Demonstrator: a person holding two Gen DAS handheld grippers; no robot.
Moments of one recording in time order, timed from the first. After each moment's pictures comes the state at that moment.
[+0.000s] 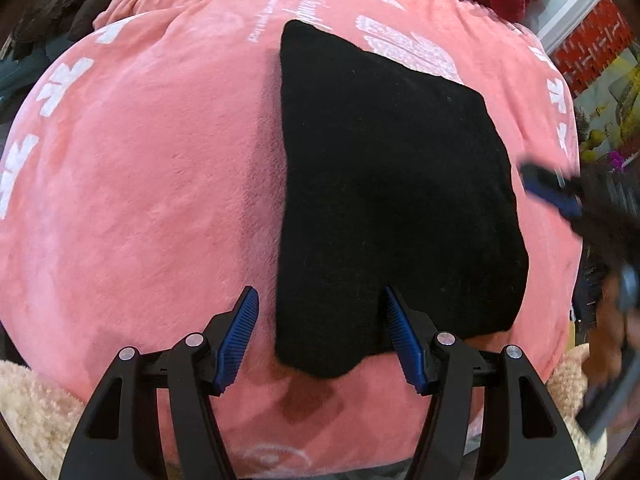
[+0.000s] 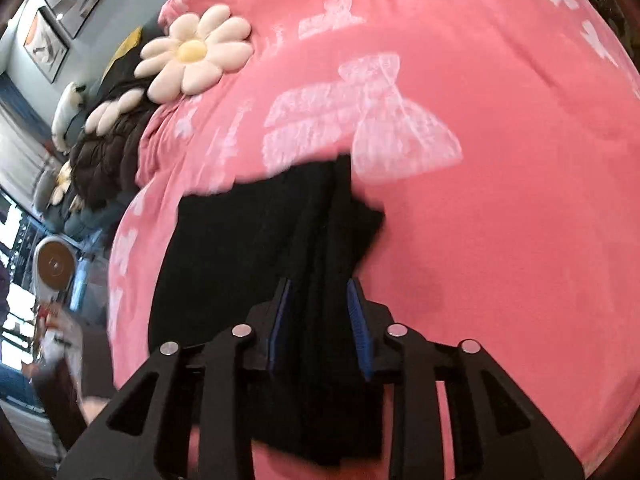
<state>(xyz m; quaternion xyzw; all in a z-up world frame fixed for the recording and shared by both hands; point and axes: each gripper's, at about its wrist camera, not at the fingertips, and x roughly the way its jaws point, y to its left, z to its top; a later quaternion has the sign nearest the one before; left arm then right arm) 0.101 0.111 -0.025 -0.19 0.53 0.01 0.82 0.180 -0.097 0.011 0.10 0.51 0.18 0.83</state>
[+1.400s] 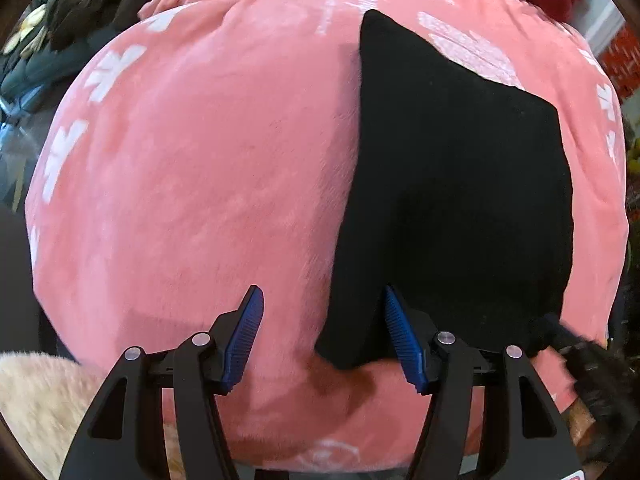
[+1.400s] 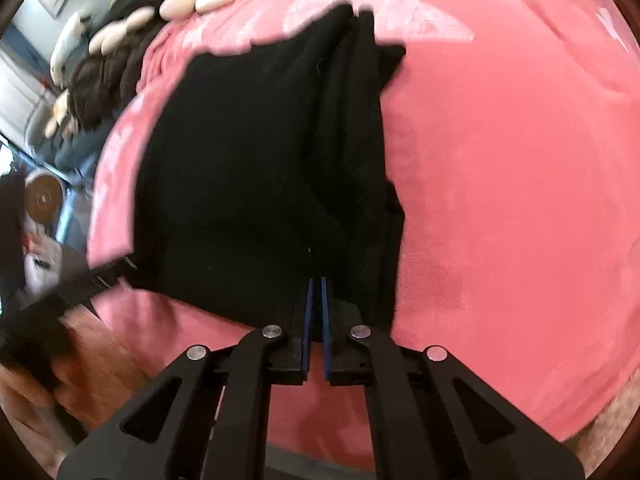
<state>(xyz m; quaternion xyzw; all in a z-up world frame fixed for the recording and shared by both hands) 0.103 0.125 -0.028 -0.16 0.56 0.10 0.81 0.136 -0.085 -0.020 0.02 0.54 0.21 0.82</state>
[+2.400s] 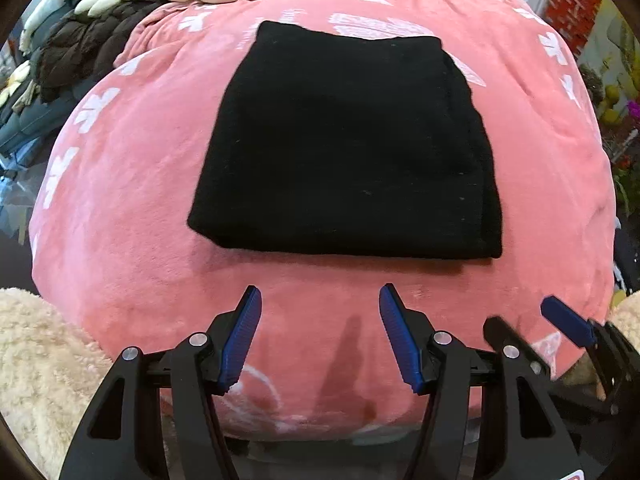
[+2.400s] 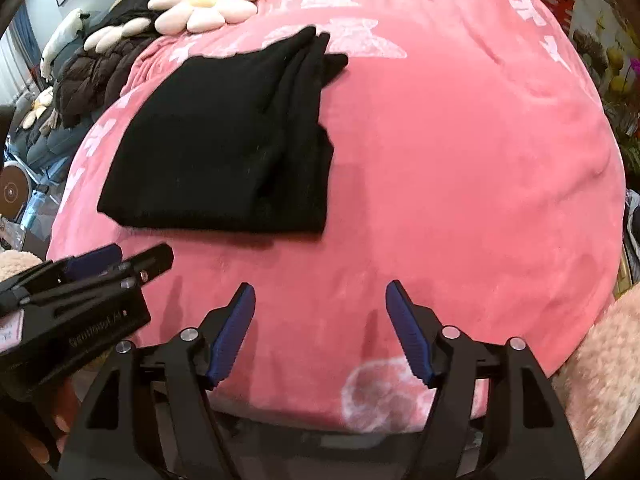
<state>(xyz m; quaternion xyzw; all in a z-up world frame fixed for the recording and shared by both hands) 0.047 0.033 -0.029 -0.09 0.51 0.07 0.85 0.060 -0.125 -0.037 -0.02 0.49 0.14 0.86</state>
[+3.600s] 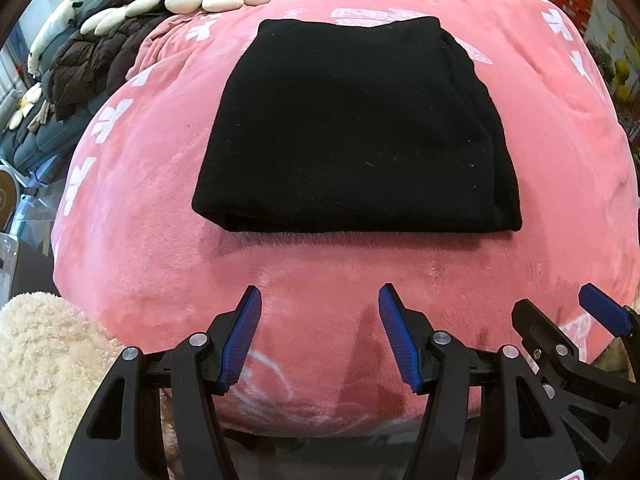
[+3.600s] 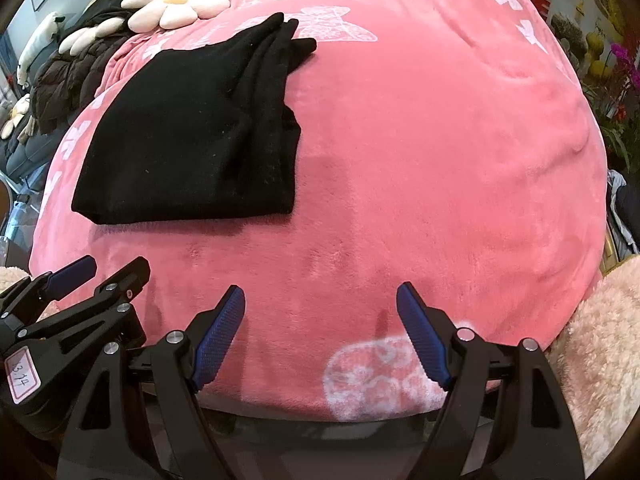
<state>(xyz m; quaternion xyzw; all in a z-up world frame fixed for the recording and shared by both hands) 0.035 0.014 -0.038 -0.03 0.52 0.10 0.85 0.058 -0.128 -0.044 -0.02 0.50 0.09 0.86</state>
